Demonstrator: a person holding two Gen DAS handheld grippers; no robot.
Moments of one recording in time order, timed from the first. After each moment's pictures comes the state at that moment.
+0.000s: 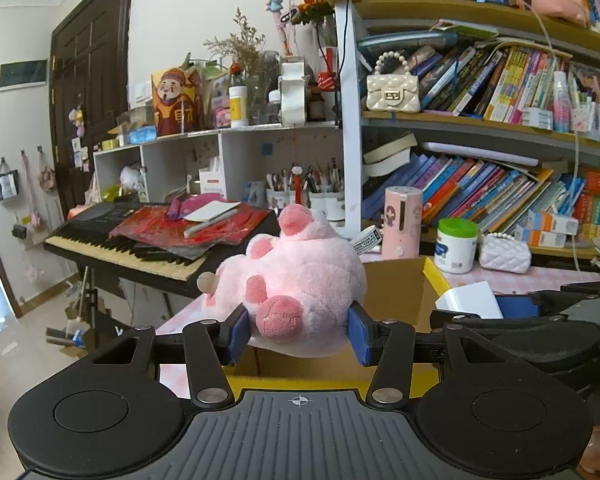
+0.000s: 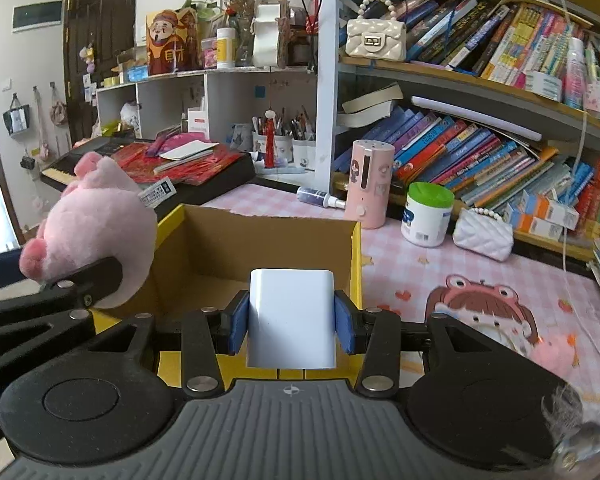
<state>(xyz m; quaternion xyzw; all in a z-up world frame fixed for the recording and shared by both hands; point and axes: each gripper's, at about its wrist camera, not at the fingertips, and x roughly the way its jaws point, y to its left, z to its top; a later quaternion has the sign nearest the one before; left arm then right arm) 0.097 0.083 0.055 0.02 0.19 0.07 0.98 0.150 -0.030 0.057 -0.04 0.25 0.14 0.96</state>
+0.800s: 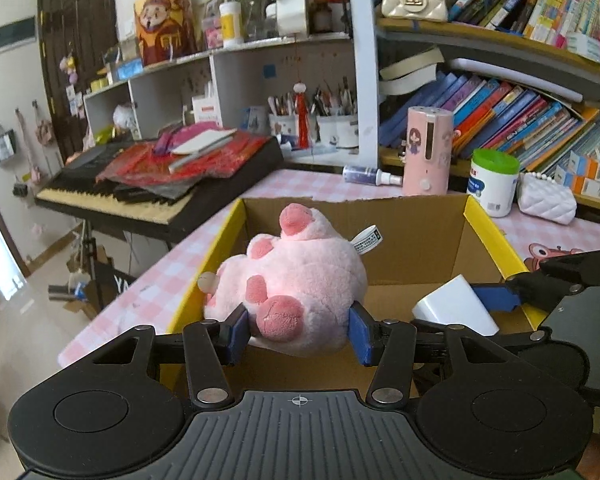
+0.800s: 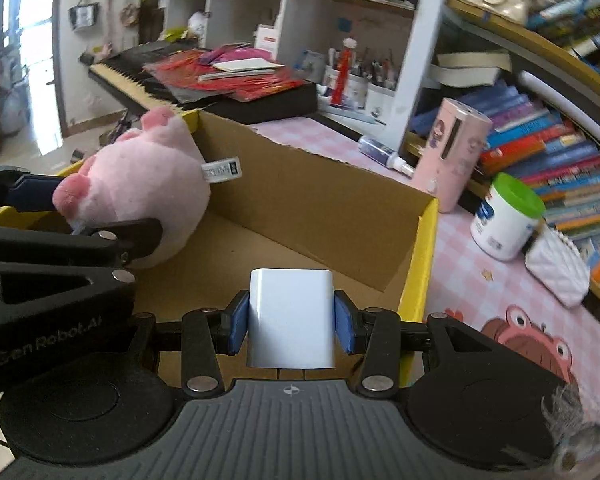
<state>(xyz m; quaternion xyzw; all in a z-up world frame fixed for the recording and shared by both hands) 0.186 0.081 0.008 0.01 0.30 0.09 0.95 0.247 -0.008 -0.008 -0.16 0.31 0.25 0.90</state>
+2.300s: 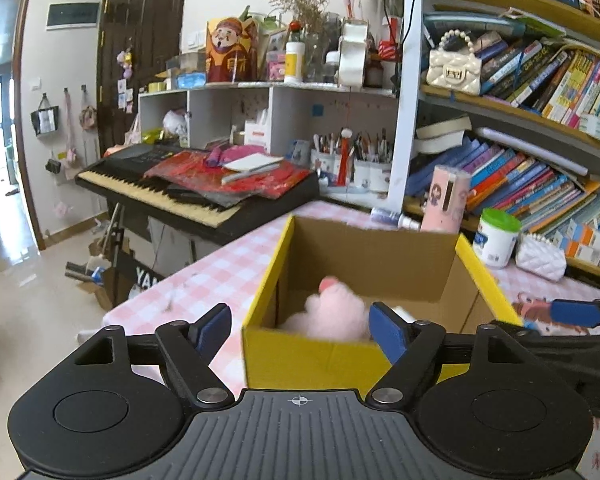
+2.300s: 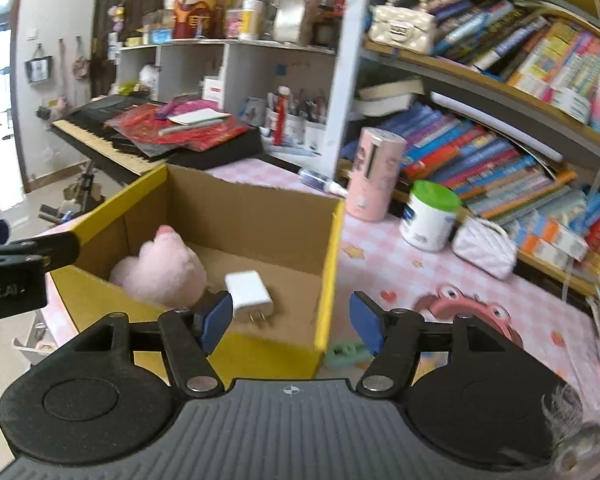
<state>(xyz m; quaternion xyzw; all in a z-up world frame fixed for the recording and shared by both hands) 0.092 0.098 0.035 -0.06 0.24 0.14 0.96 0.159 -0.051 0.037 -0.11 0.27 0.16 0.94</state>
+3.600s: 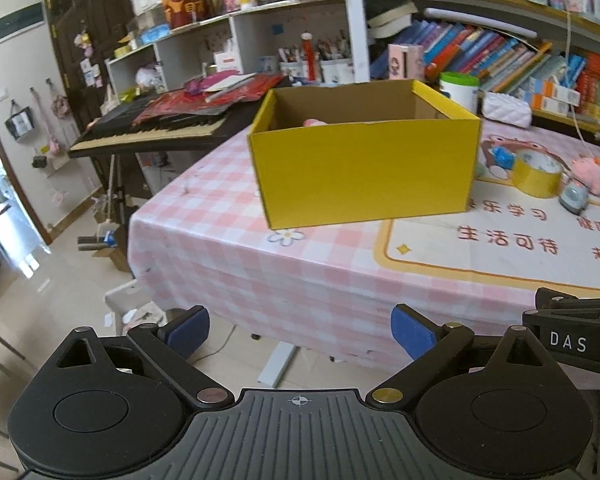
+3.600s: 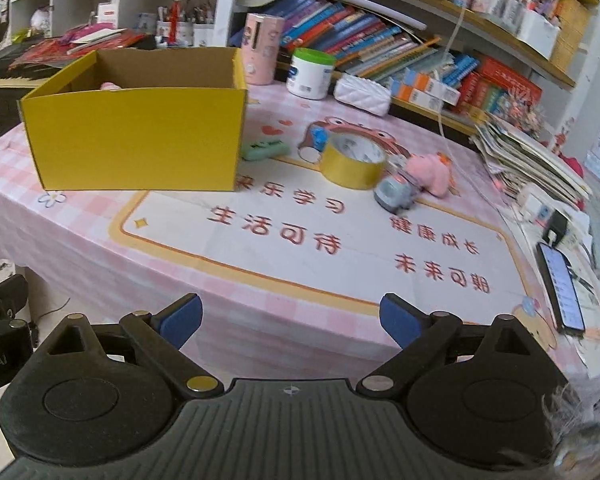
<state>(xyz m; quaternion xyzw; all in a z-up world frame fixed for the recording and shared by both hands) -0.018 0.068 -0.015 0.04 0.35 0.09 0.93 0.007 -0.071 -0.021 -0.08 0.37 -0.04 0.92</state>
